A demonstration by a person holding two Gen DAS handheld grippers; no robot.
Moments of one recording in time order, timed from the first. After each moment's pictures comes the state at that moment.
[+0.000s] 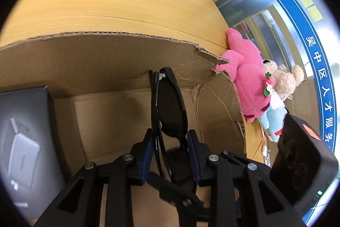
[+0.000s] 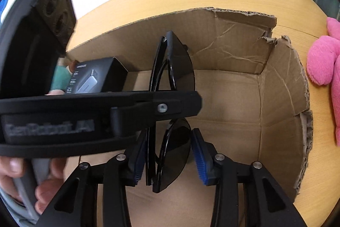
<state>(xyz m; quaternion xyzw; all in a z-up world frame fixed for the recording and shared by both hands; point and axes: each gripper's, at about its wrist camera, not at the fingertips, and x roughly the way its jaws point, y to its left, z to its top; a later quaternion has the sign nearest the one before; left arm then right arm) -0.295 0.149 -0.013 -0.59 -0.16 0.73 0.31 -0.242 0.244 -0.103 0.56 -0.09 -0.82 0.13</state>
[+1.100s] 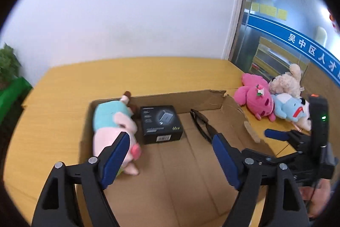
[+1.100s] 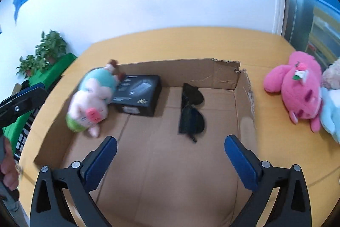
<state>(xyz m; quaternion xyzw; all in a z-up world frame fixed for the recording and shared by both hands) -0.058 0.025 0.141 -0.33 0.00 0.93 0.15 -0.074 0.271 0.006 0.41 -0.04 -0.91 0.10</state>
